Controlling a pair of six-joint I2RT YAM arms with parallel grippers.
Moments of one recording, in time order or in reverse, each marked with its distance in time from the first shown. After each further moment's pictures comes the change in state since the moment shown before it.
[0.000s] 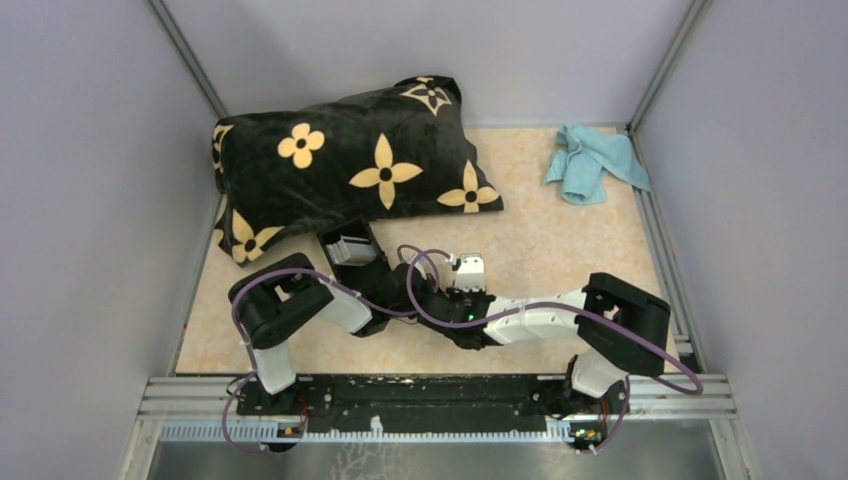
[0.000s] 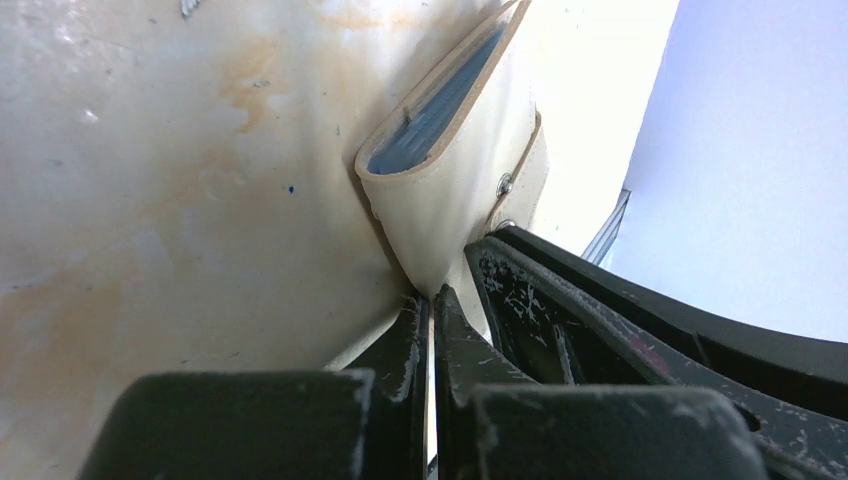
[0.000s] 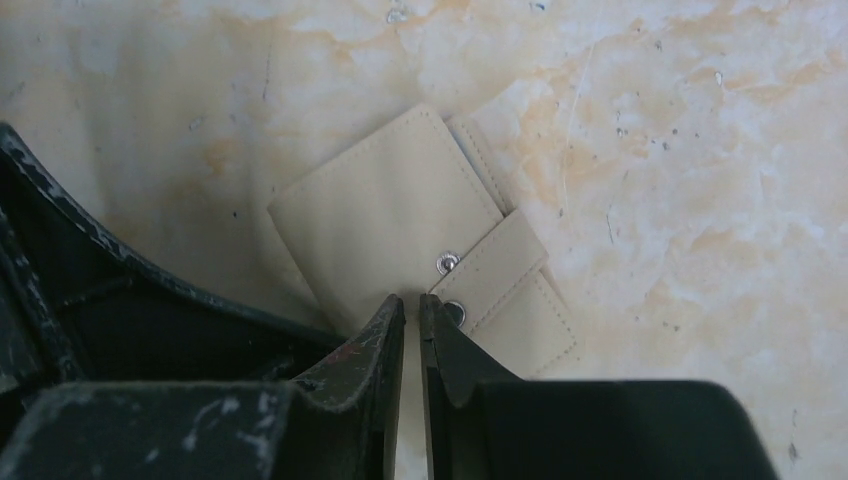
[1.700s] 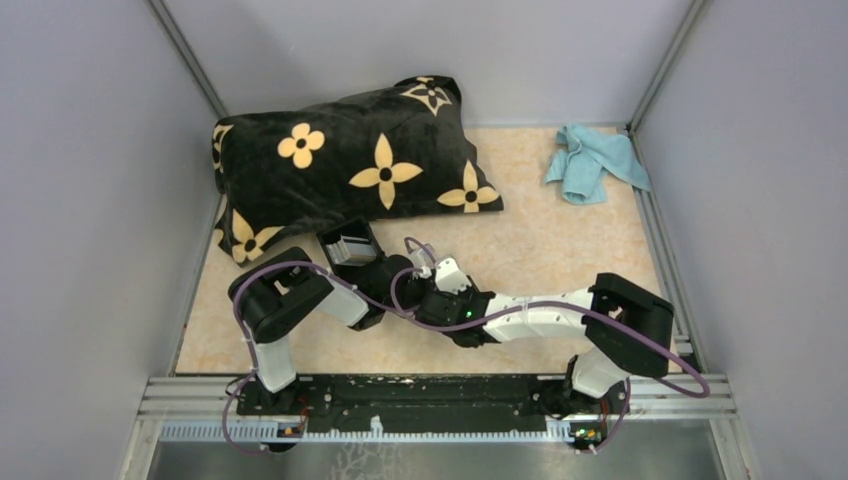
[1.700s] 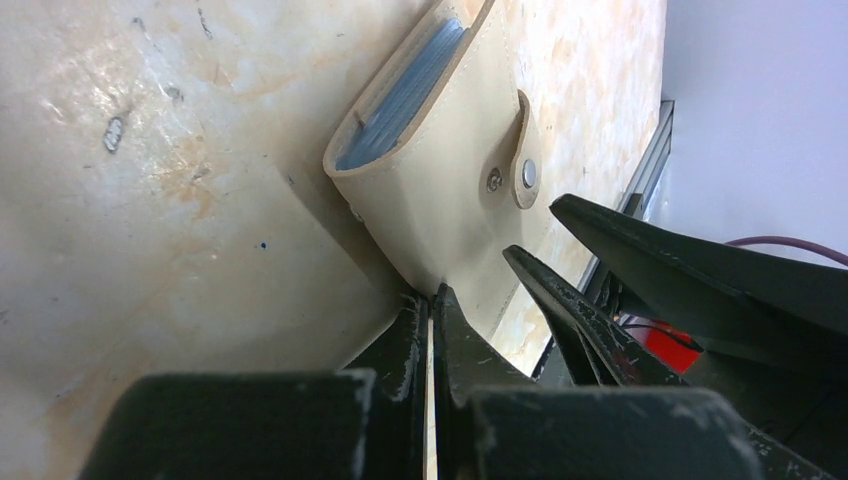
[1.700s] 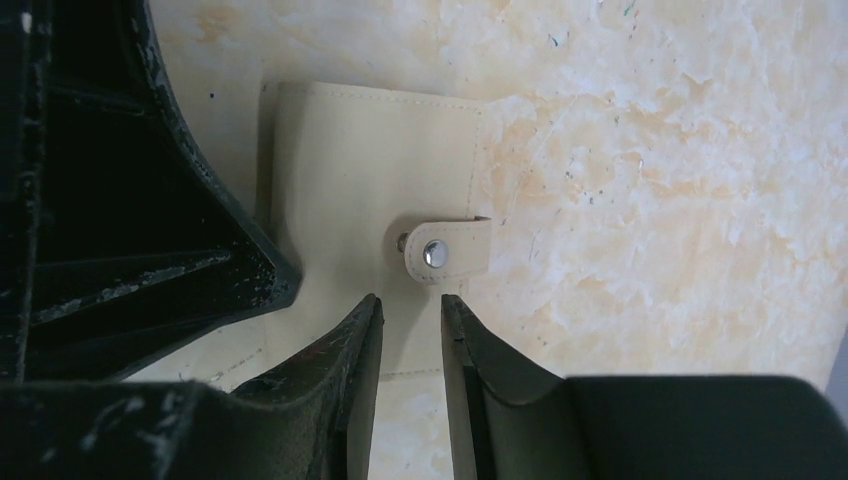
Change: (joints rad) left arm 0.069 0.017 0.001 0.071 0.187 0.311; right arm 0.007 -0.042 0.056 -0.140 -0.088 -0.478
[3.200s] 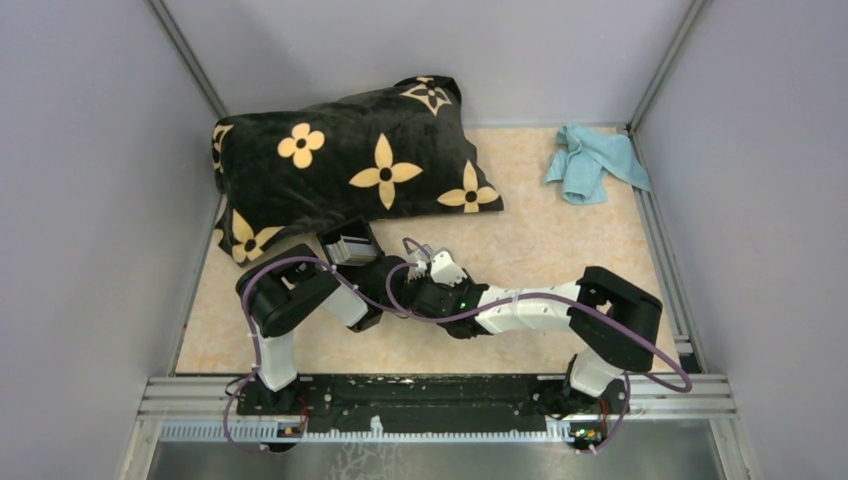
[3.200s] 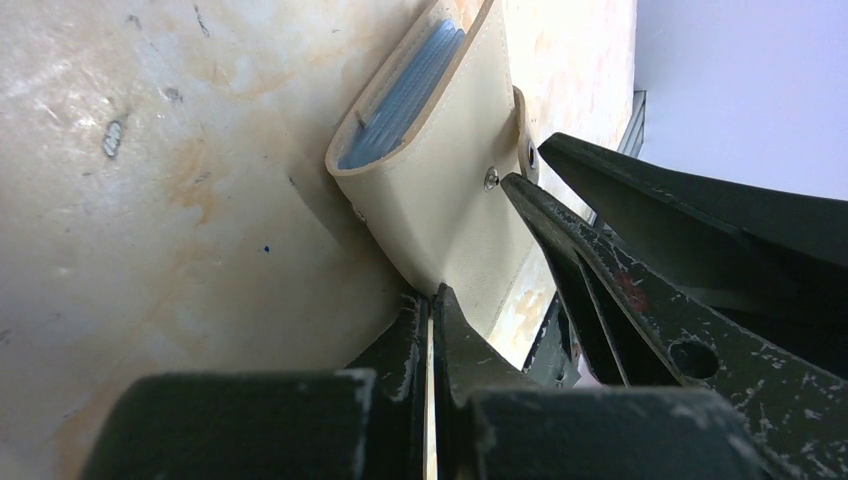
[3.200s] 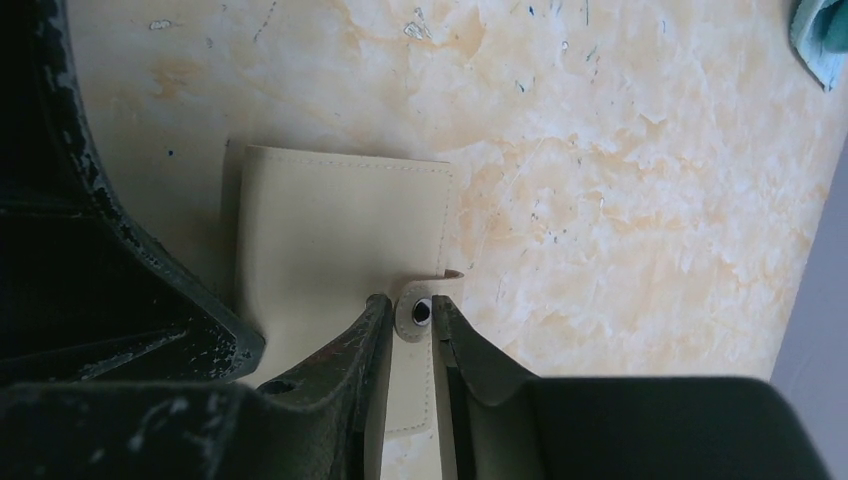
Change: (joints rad) left arm 0.022 0.051 -0.024 0.122 0.074 -0.023; right arm -0.057 0.071 0.043 0.042 0.039 -0.112
